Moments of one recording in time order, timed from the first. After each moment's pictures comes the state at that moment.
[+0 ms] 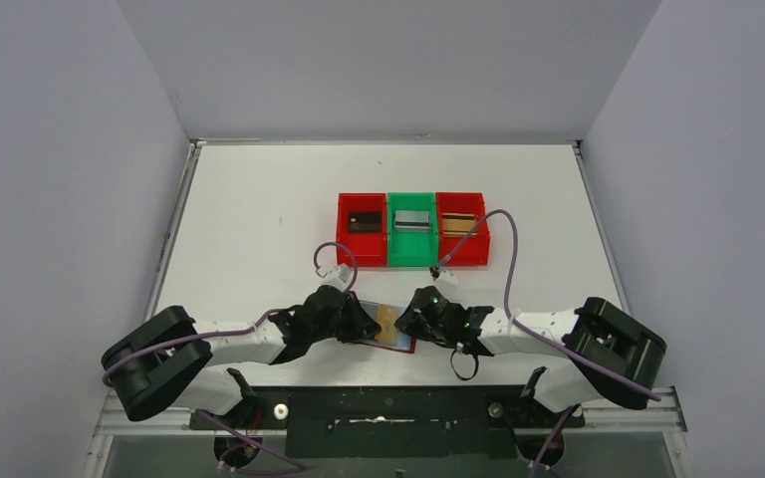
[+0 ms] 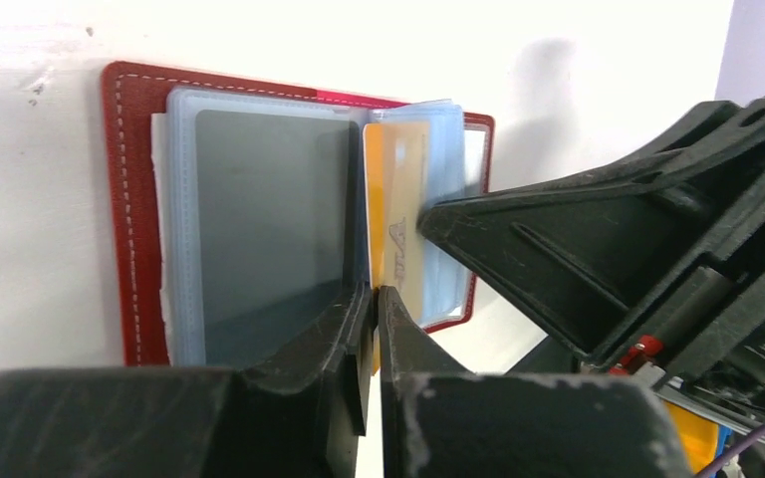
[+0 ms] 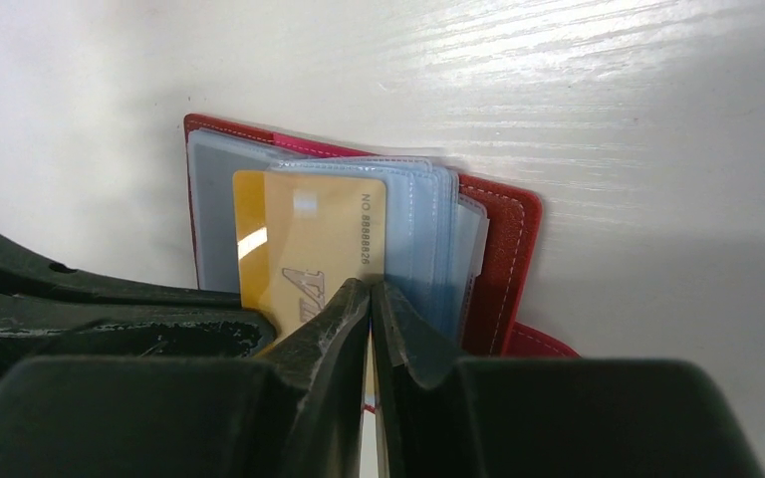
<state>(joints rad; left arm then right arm) -0.91 1.37 0.35 0.37 0.01 -1.07 0.98 1.40 0.49 0.08 0.20 1.15</state>
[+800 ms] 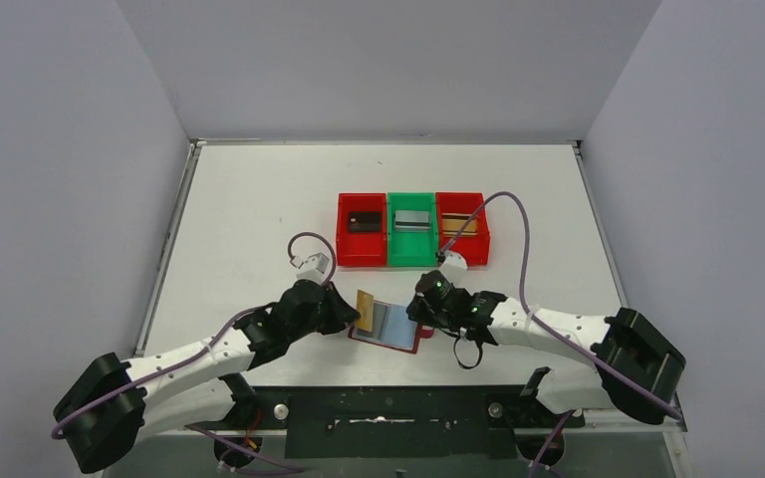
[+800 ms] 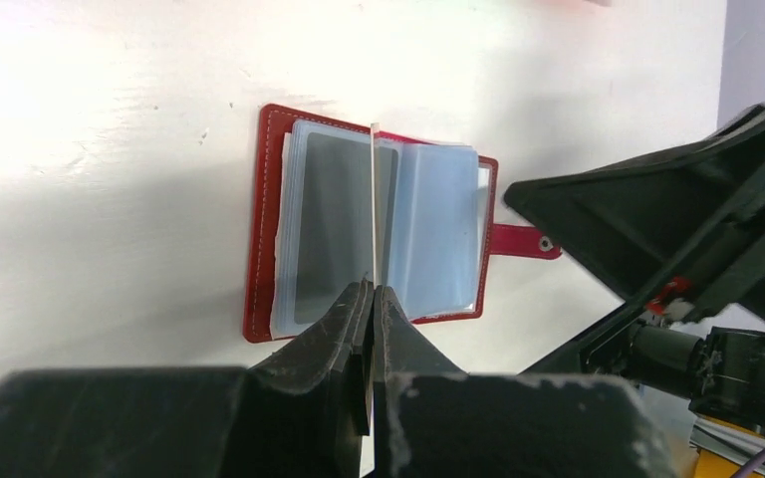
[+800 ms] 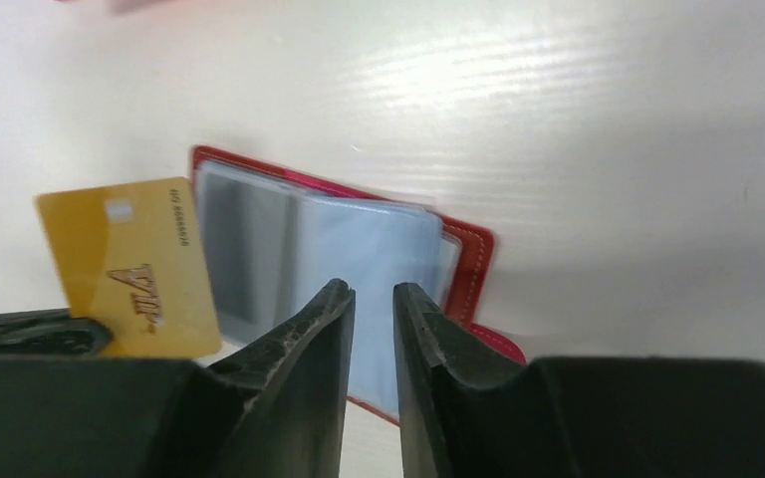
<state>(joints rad) -0.86 1.04 0.38 0.05 -0.09 -0.98 0.93 1.32 0.58 -0.17 0.26 1.05</state>
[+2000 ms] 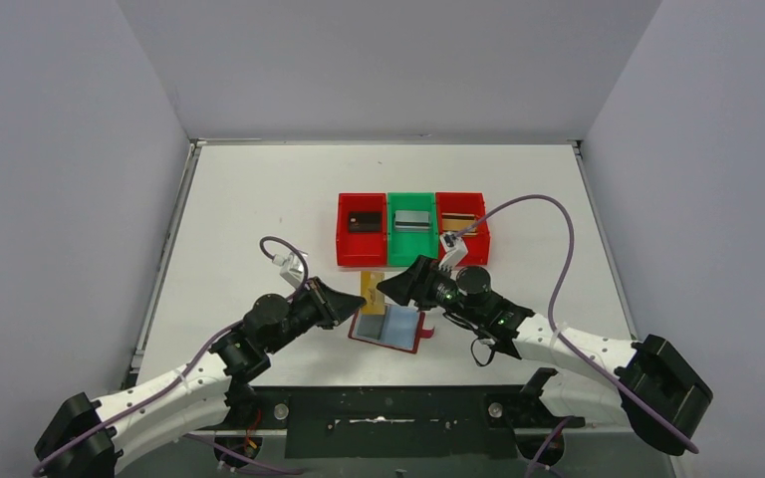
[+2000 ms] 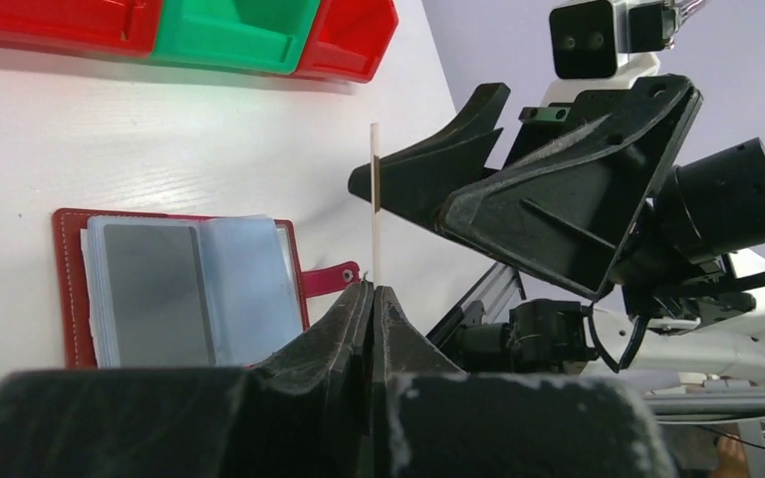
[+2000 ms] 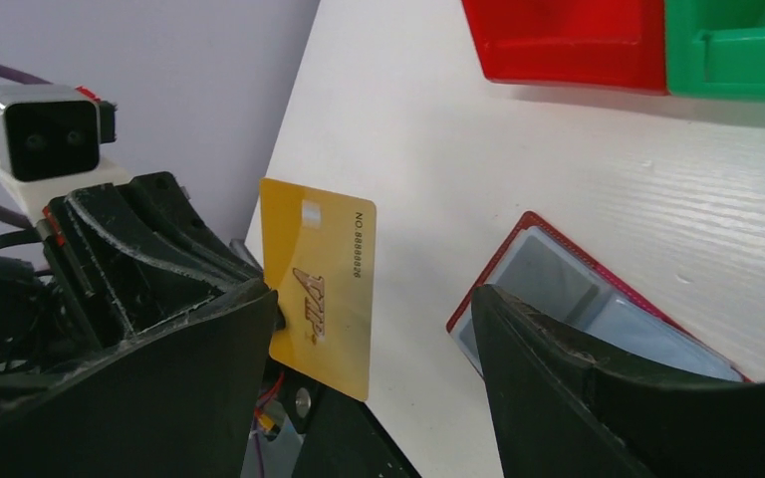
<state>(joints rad) -0.85 0.74 0.24 0.34 -0.02 -1.02 0.81 1.10 0.42 0.43 -0.09 0.92</state>
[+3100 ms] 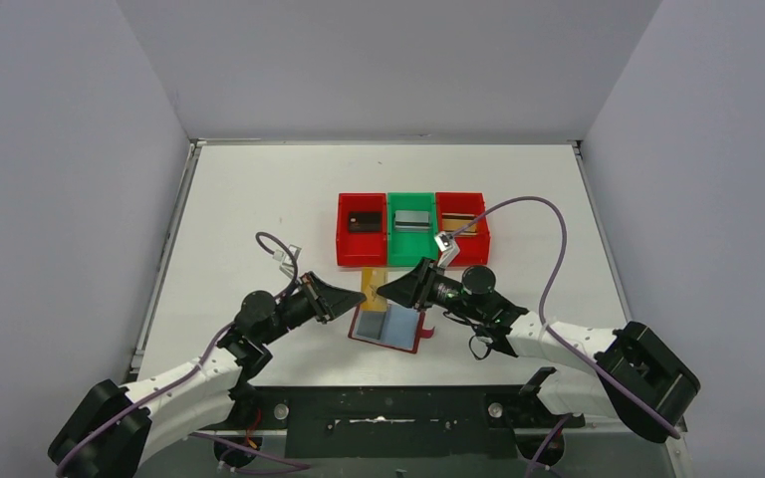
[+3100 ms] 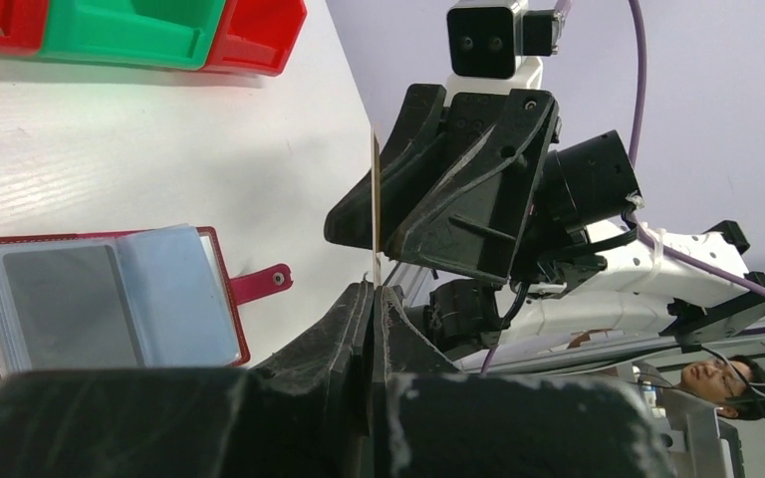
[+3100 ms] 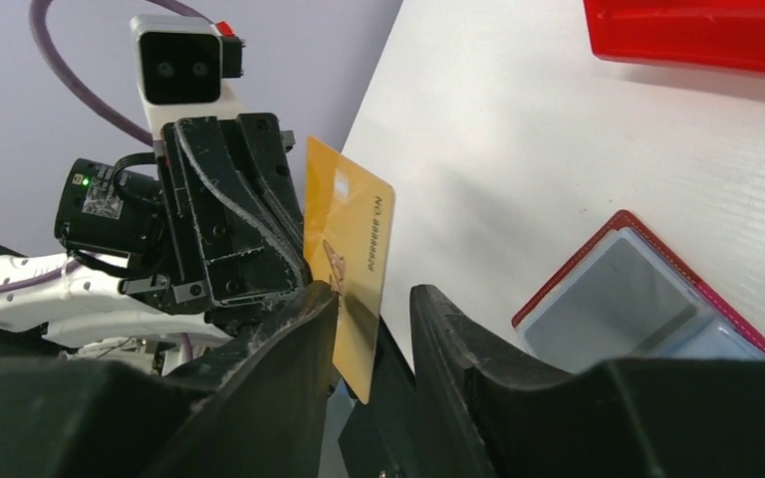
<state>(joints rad) -0.67 0.88 0.14 0.73 0.29 -1.15 0.75 1.21 0.37 0.70 -0.34 1.00</state>
